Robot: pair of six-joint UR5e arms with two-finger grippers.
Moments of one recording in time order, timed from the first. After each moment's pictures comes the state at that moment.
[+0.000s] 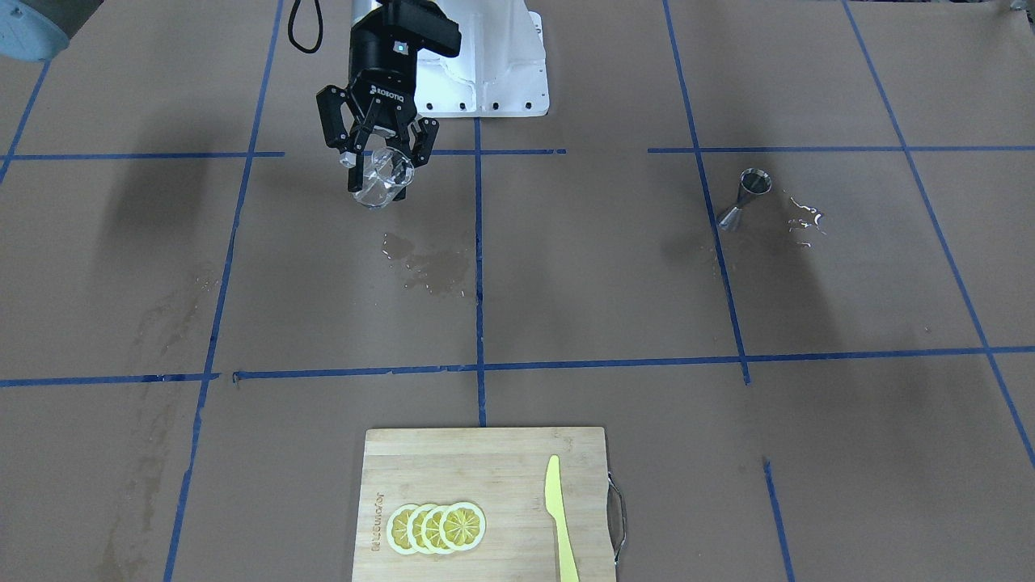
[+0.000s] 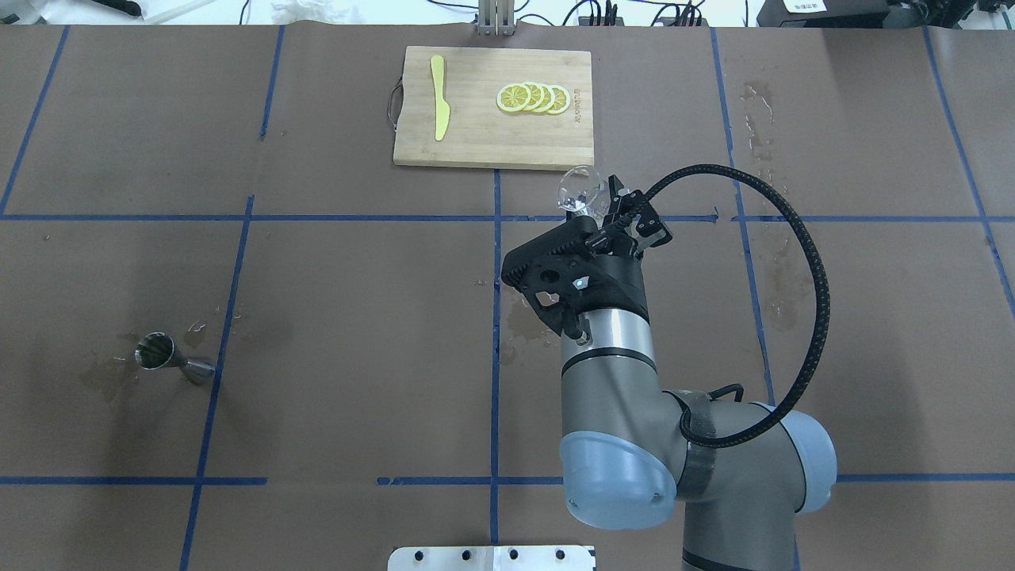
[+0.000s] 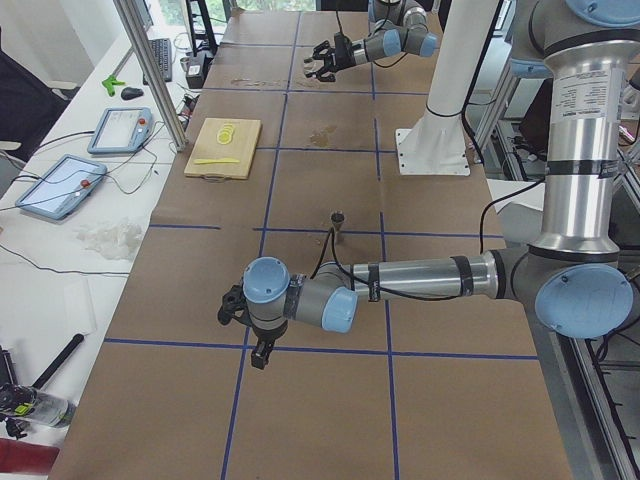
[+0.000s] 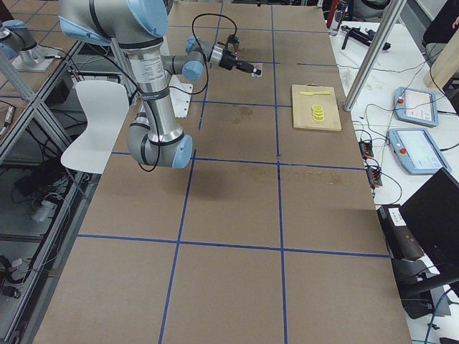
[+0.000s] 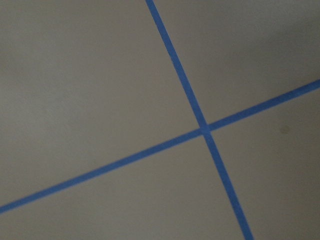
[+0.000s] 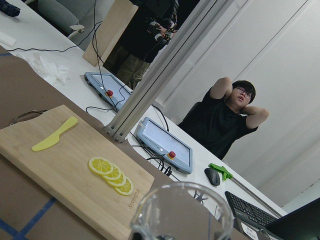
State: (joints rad) left arm -1.51 -1.55 -1.48 -1.85 -2.37 0.06; right arm 0.21 -1.06 2.03 -1.63 0.50 0.72
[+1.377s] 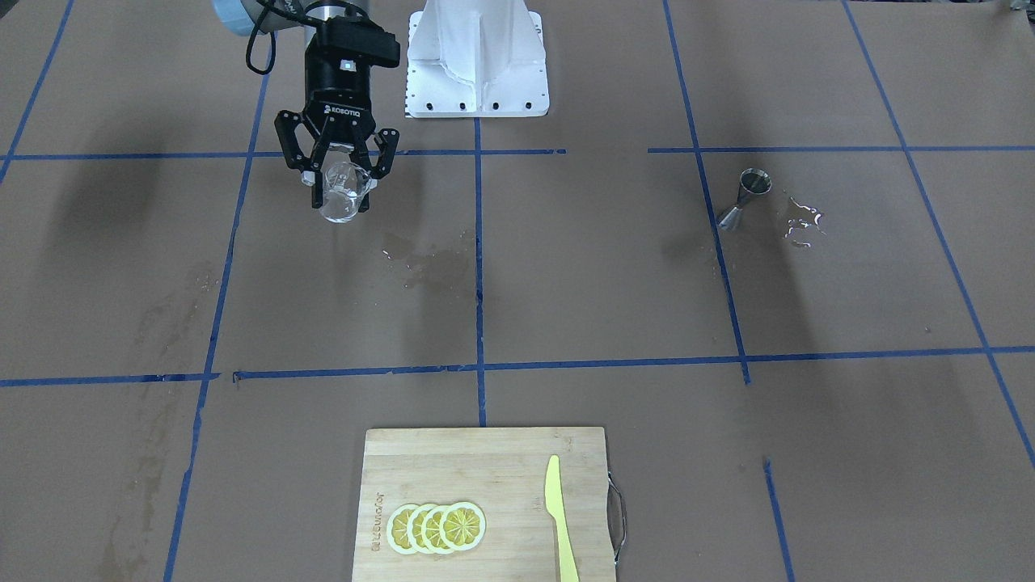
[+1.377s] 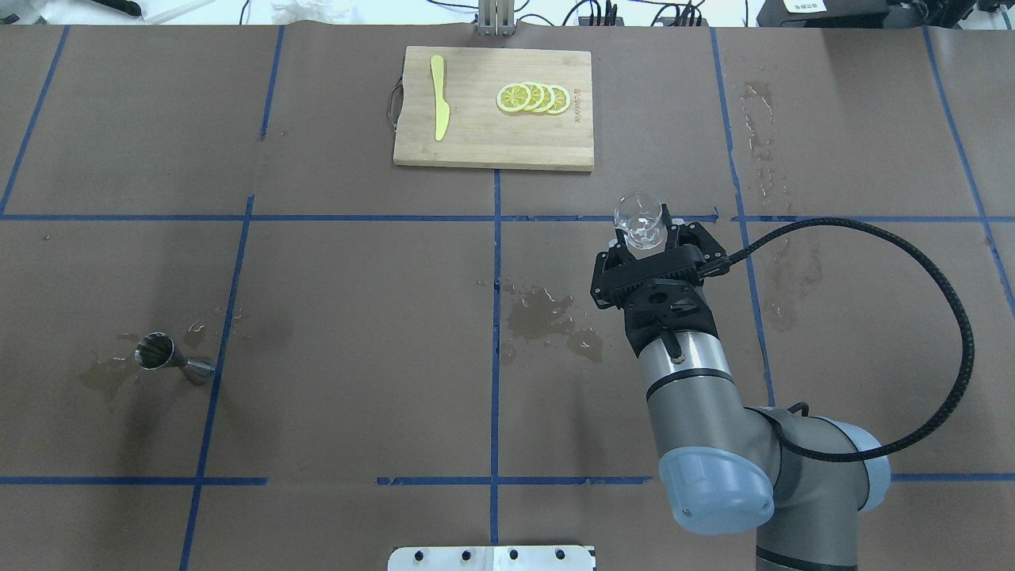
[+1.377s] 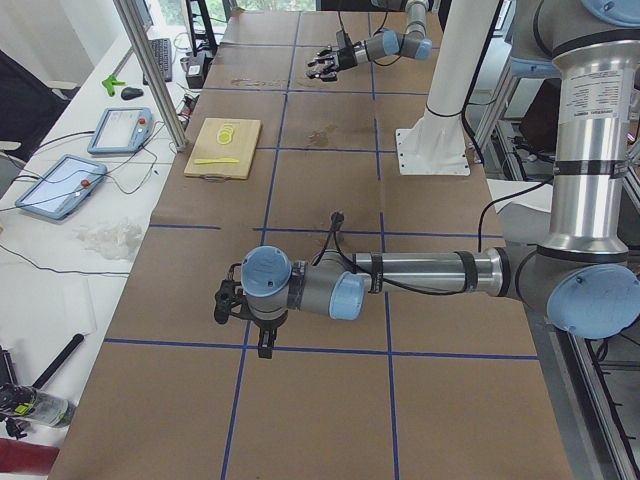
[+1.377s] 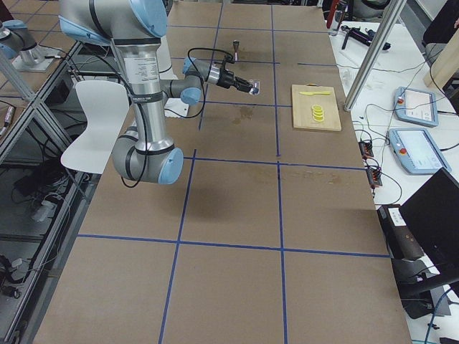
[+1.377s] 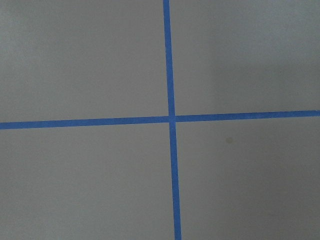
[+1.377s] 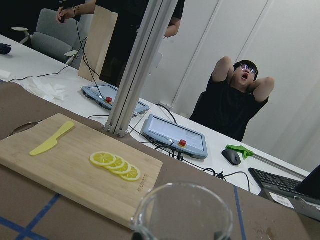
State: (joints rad) left arm -1.58 -1.54 -1.57 -1.78 -2.43 -0.08; right arm 0.20 -1.31 2.01 -1.24 0.53 0.89
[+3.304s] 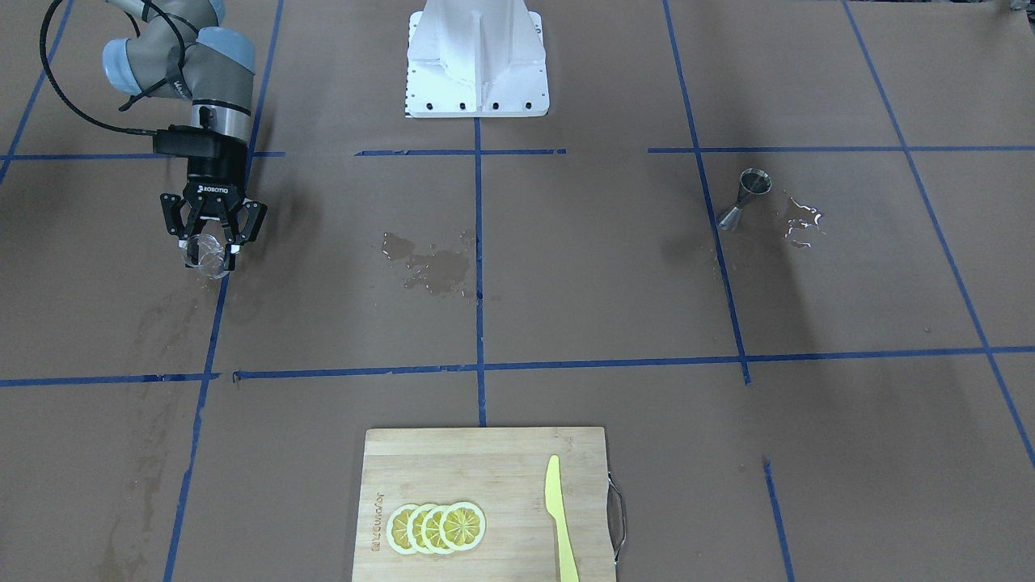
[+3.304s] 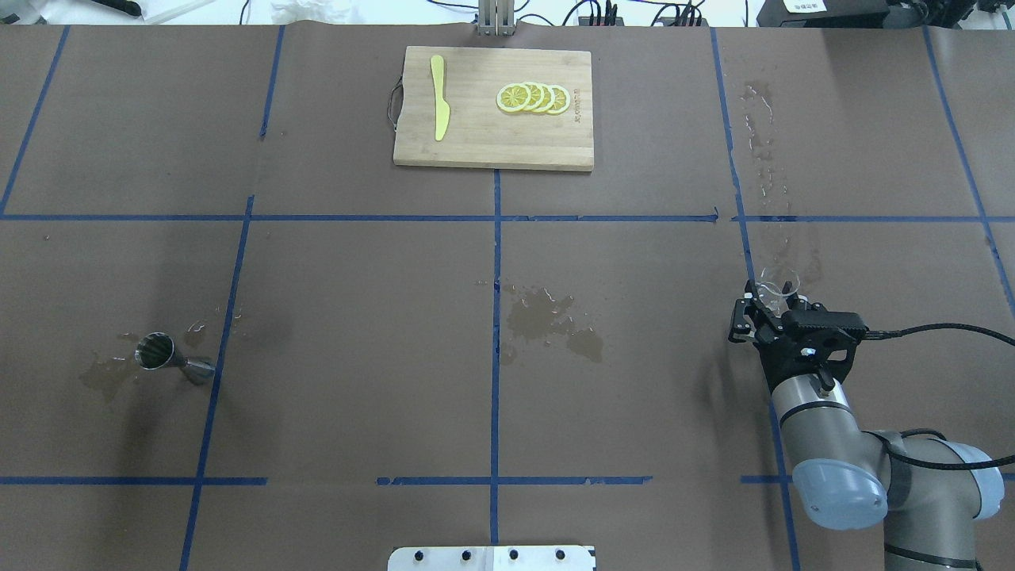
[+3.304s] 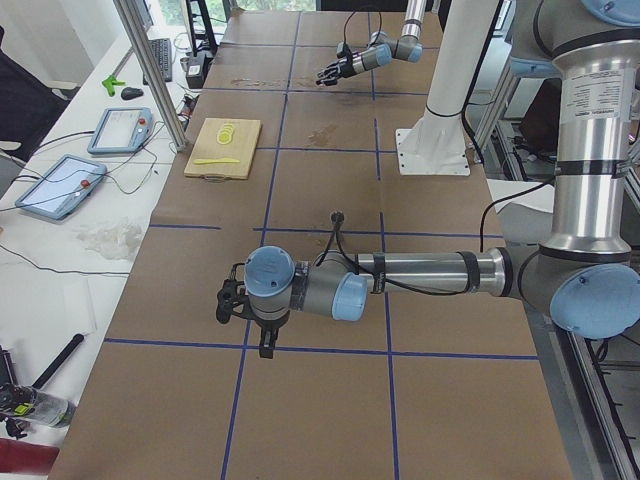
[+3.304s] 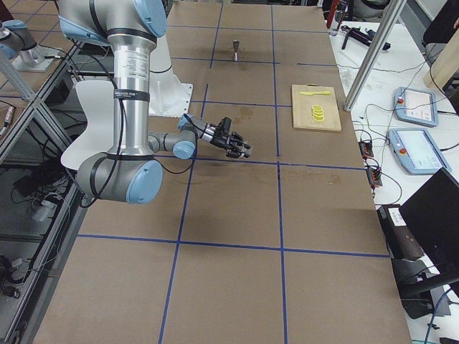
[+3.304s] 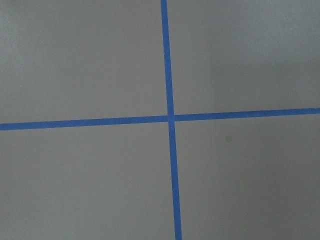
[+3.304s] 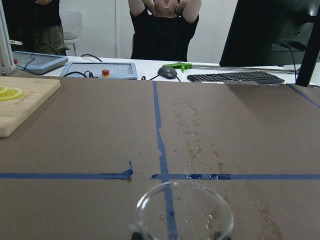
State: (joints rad) left arm -1.58 -1.53 -1.57 -1.79 -2.43 -0.07; right arm 0.20 -1.64 1.78 -0.94 0.58 1.48
